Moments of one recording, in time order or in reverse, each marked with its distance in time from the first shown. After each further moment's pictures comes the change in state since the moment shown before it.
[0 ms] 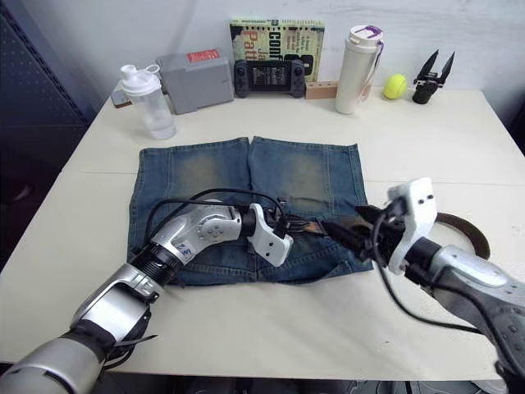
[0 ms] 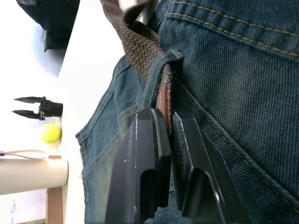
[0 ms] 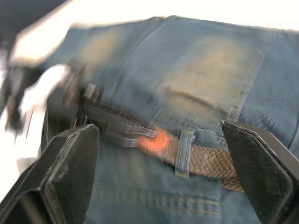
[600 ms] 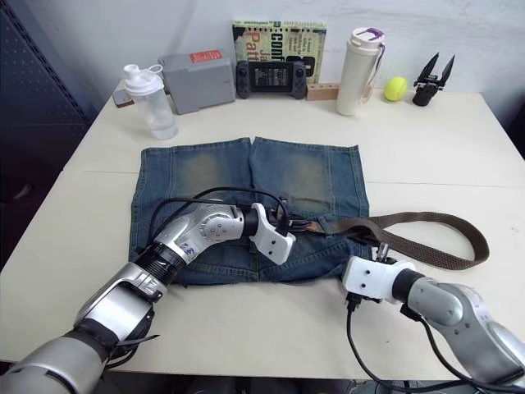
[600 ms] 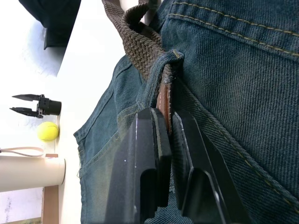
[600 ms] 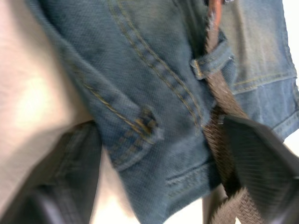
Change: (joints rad) left arm -0.009 -0.018 -0.003 0.026 -0.009 0.005 -0.014; right arm 0.049 0.106 0.308 0.223 -1.005 -0.504 0.171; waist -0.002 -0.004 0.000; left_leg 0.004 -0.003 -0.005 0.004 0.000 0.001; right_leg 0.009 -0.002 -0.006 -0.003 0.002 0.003
